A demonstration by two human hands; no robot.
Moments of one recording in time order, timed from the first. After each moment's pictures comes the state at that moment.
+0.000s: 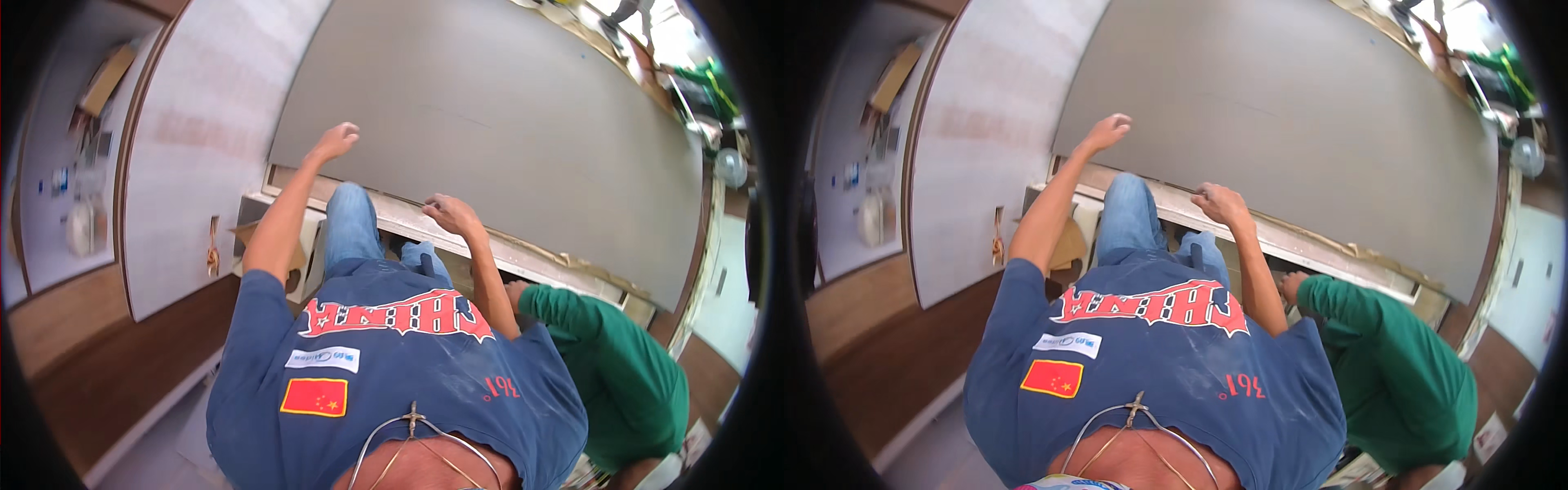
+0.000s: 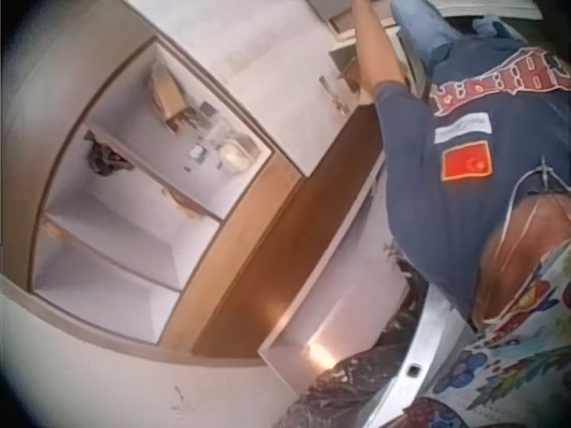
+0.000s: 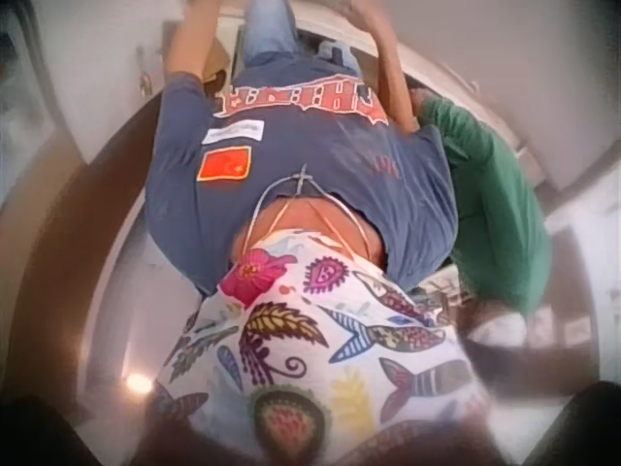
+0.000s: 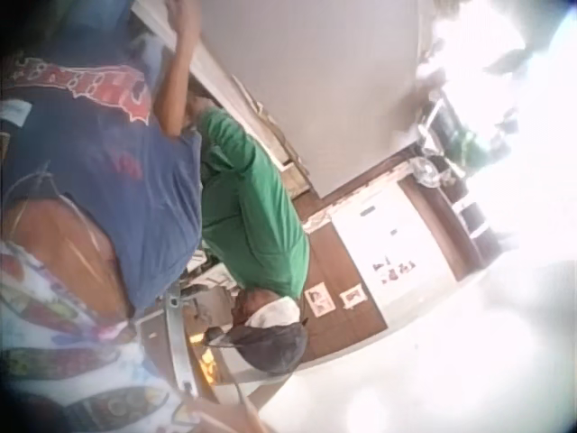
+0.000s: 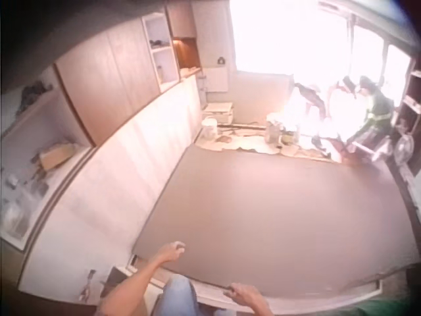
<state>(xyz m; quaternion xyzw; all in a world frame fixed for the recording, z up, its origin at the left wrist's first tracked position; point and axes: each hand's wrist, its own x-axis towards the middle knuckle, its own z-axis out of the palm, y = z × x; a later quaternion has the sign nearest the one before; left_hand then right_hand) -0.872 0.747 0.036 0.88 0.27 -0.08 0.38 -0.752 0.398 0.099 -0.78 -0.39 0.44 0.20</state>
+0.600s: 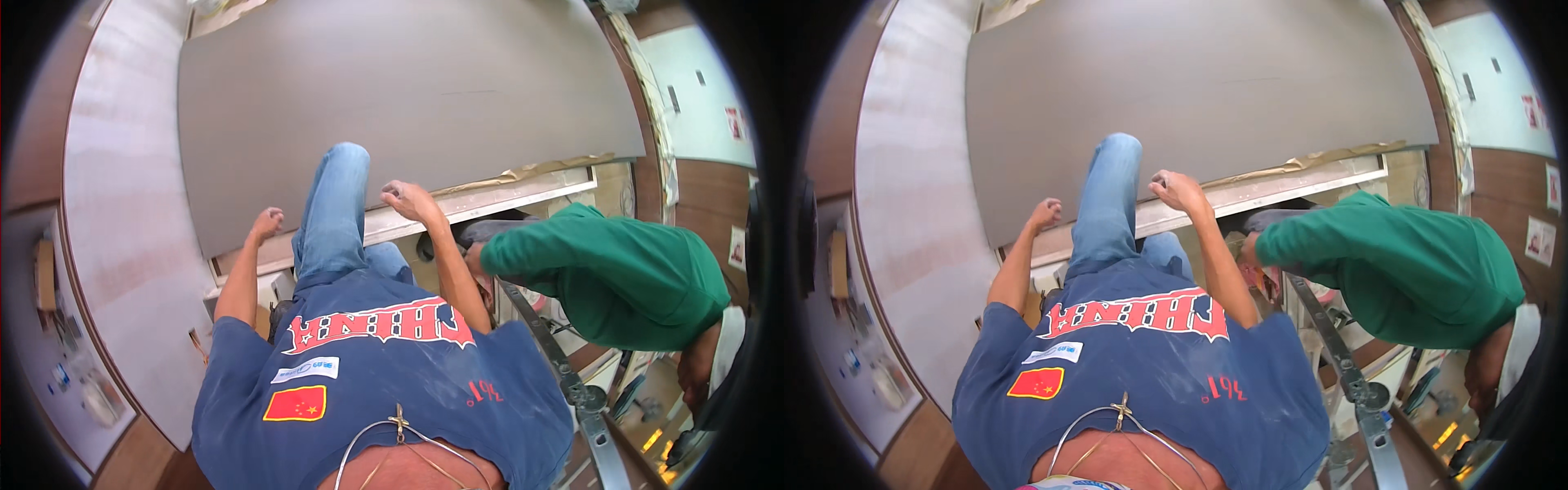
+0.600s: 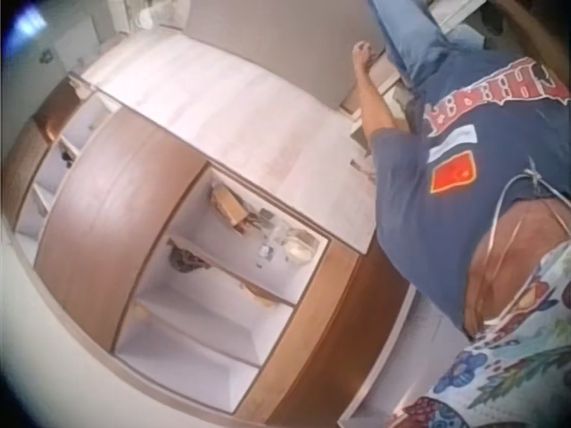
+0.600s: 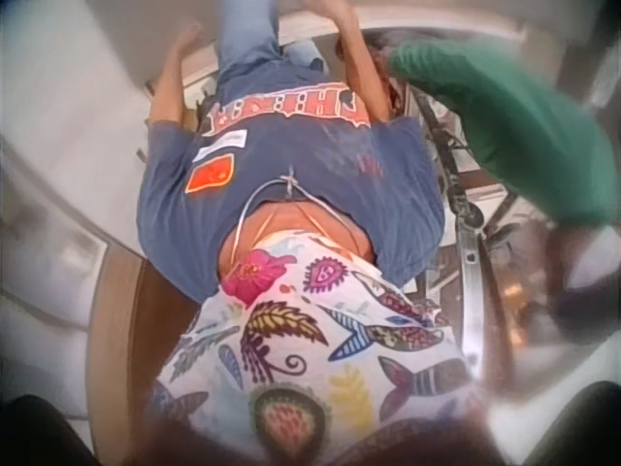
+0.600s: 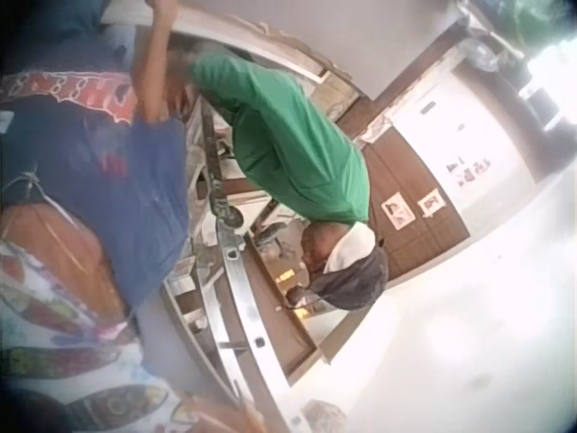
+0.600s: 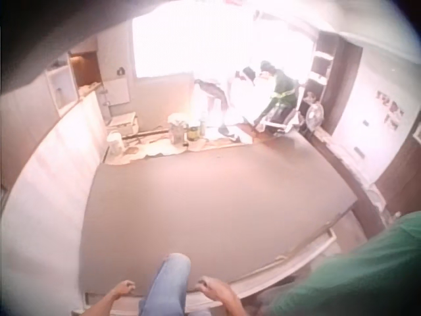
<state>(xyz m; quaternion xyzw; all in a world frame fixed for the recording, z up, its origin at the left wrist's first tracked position) -0.878 0.695 -0.067 0.75 0.35 -0.29 0.48 -0.719 0.291 0.077 -0.86 -0.18 0.32 0.36</state>
